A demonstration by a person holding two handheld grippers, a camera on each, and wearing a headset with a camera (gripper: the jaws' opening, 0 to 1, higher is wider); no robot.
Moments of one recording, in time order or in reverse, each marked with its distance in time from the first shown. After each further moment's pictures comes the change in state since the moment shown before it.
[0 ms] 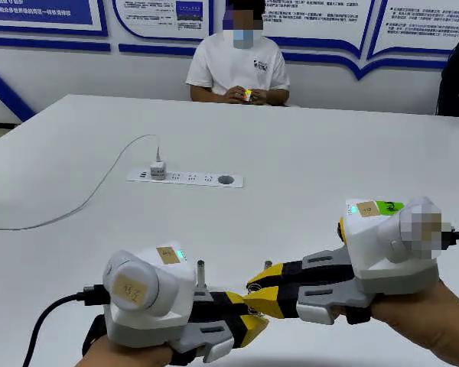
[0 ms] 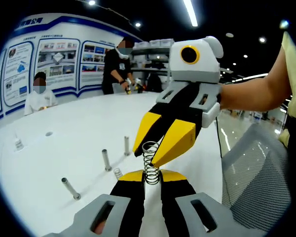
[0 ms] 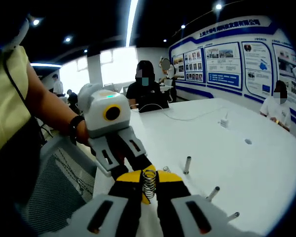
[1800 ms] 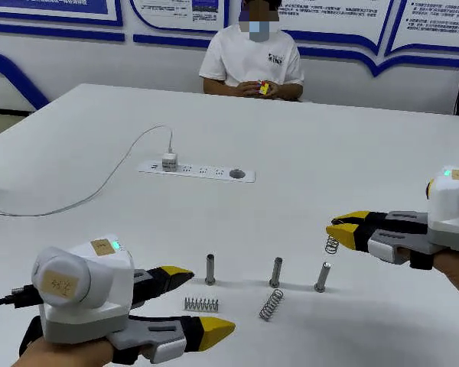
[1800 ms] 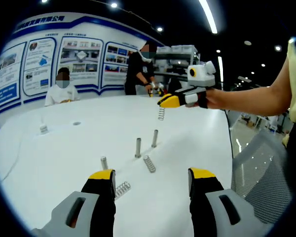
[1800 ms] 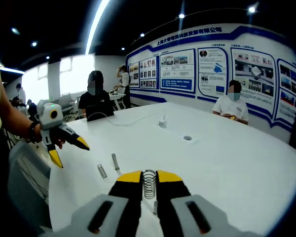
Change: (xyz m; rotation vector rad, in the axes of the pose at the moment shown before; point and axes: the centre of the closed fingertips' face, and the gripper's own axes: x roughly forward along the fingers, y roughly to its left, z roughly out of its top) left arm -0.056 0.044 -0.017 -0.091 -0.036 0.161; right arm -0.075 -0.130 -0.016 0.080 -0.065 -0.411
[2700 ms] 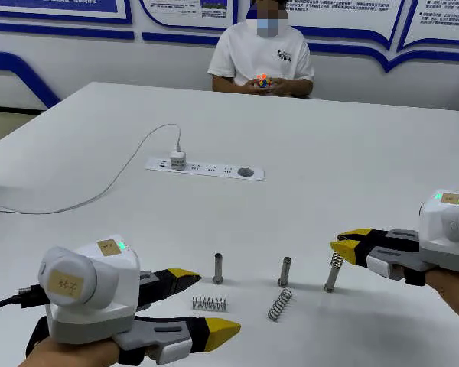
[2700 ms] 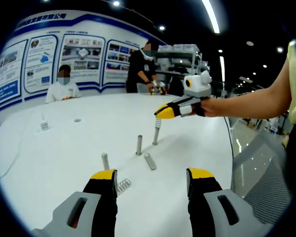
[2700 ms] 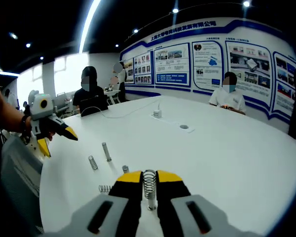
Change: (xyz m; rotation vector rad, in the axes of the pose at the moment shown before) left arm -0.002 0.002 -0.004 -0.019 0.017 0.008; right arm 0.018 -0.011 -0.035 0.039 0.030 -0.027
